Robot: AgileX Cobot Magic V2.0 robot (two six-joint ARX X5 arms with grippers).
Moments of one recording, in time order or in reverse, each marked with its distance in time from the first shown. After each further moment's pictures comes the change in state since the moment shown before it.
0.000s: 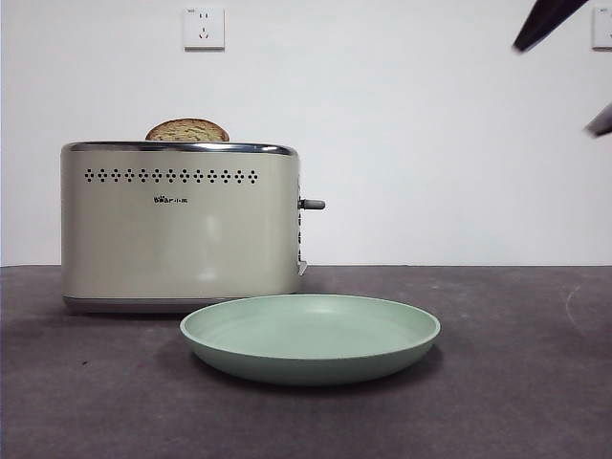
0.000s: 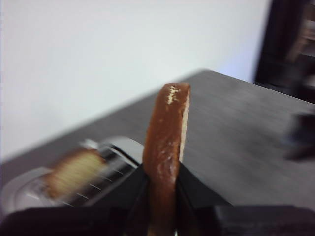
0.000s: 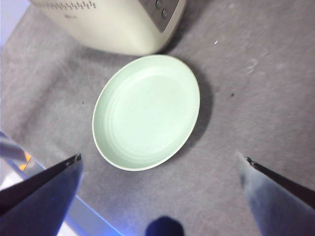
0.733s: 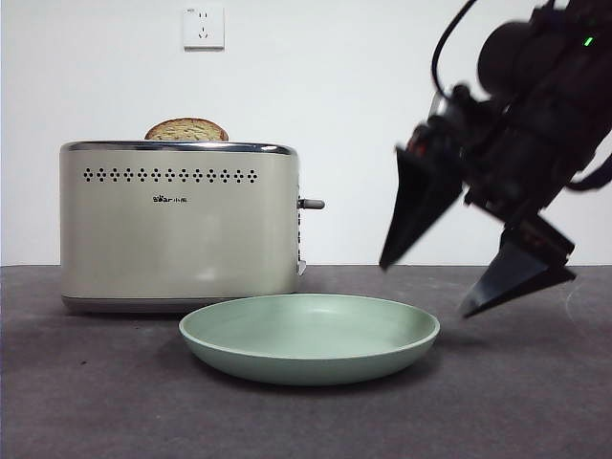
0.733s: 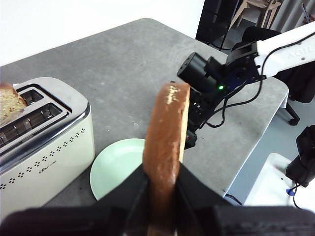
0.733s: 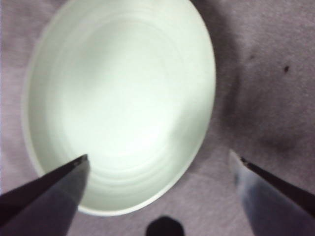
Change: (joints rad) left arm -0.079 -0.075 0.000 -0.299 0.065 -0.017; right arm 0.259 0.555 0.000 0.336 0.146 0.112
